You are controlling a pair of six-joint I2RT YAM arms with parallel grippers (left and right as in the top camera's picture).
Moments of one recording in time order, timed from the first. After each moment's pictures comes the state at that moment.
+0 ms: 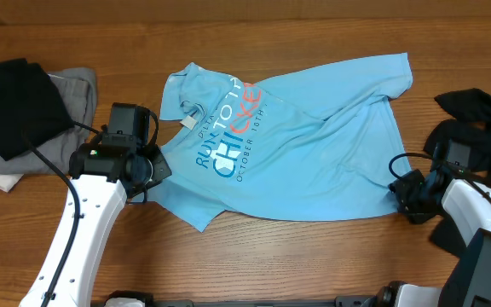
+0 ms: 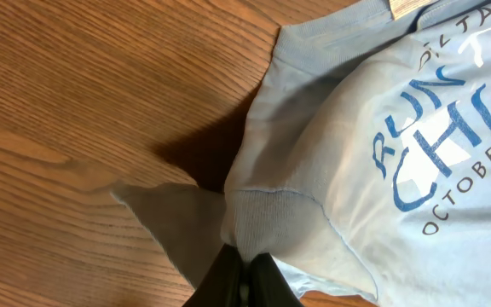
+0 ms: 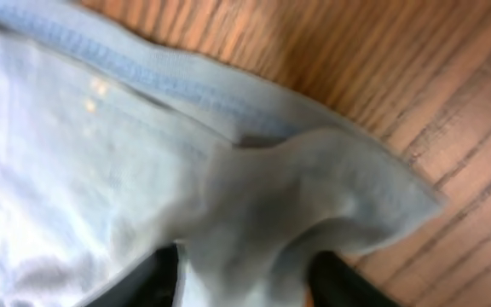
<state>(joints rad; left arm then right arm) -0.11 1.34 1.07 -1.02 -0.06 -0.59 -0.35 1.52 0.71 -0.61 -0.12 0.71</state>
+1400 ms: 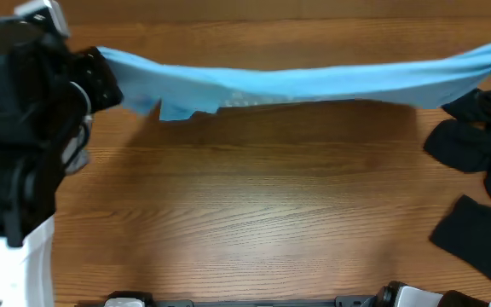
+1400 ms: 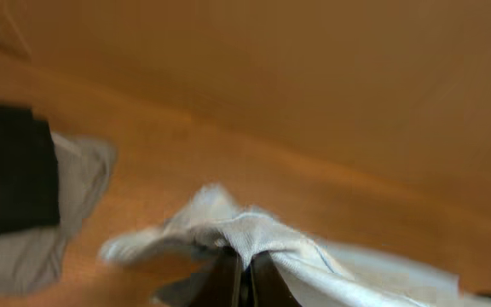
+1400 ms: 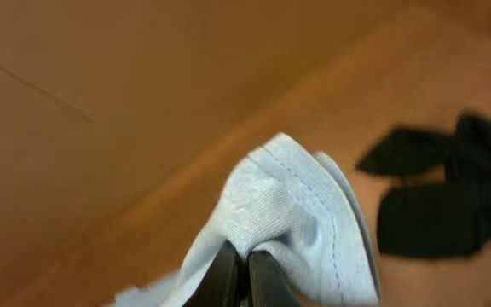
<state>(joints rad) -0.07 1.34 2.01 -1.17 -0.05 -0.41 -0.35 1.45 2.04 -1.20 -0.17 0.41</state>
